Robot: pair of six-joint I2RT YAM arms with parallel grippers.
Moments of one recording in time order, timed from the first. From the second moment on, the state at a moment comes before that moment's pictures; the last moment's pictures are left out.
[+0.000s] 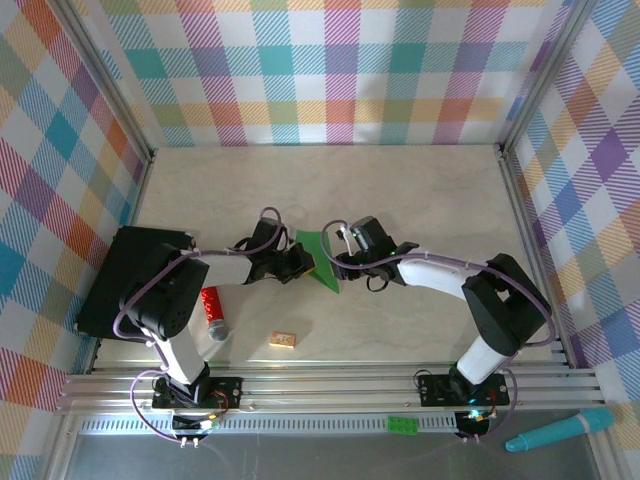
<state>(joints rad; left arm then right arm) -0.50 1.74 0.81 0.10 0.48 -0.93 0.70 1.62 0.89 -0.15 -0.14 0.23</state>
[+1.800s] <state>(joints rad) -0.54 1.73 0.95 -0.14 0.35 -1.07 0.86 1.79 0.91 -0.05 0.06 0.11</state>
